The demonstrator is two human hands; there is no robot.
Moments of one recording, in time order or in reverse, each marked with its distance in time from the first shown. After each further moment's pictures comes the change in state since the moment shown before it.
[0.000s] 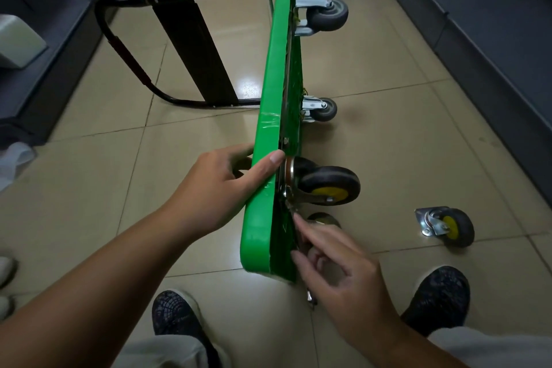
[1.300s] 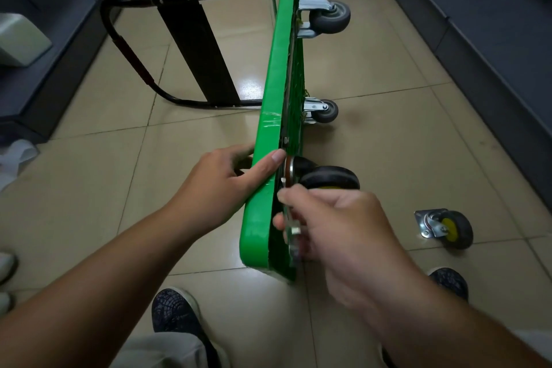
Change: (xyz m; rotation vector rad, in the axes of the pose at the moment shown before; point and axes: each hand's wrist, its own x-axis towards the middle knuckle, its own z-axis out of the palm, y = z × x) left_hand -0.003 0.001 0.002 -0.062 0.035 0.009; right_hand 0.065 -0.083 0.005 0.516 0.073 0.748
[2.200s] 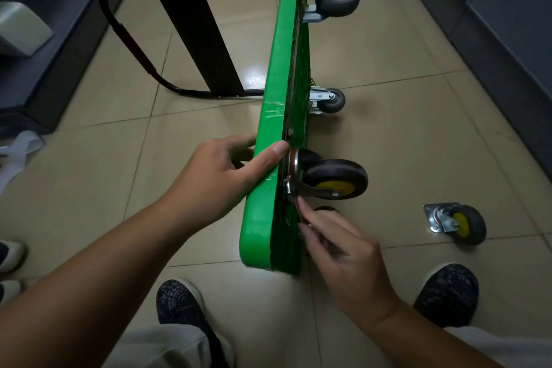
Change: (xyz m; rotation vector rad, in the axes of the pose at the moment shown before) left_hand 0.001 0.001 -0.002 0.013 -0.007 -0.040; right_hand 0.030 0.090 -0.052 -0.579 -0.043 -0.839
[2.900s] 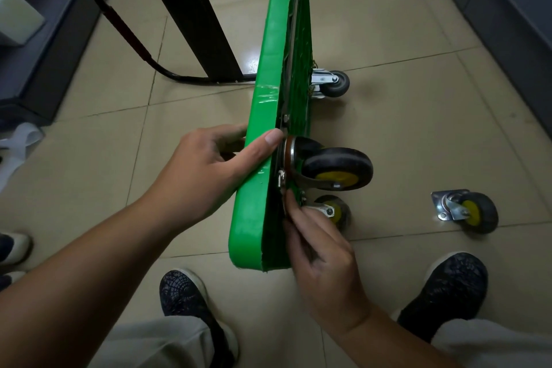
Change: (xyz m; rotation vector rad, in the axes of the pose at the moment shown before) left_hand -0.001 0.006 0.005 -0.101 -0.001 0.007; right_hand -0.011 -0.002 0.033 0.050 0.080 0.019
